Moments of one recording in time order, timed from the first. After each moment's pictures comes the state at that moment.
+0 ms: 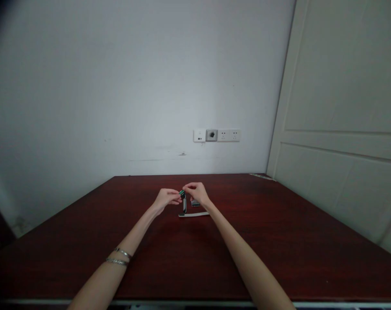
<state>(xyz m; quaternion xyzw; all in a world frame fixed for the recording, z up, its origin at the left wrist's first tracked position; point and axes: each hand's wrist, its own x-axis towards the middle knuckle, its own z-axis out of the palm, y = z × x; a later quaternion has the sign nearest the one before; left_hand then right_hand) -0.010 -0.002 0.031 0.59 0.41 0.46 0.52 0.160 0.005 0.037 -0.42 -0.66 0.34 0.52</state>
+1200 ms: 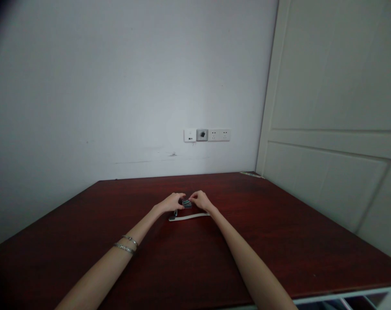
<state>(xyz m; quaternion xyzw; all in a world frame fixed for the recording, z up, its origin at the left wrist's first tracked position) 0.036 0.054 0.004 0.90 0.40 0.14 0.12 0.222 0.046 -0.024 -0.53 -0.73 0.20 0.38</state>
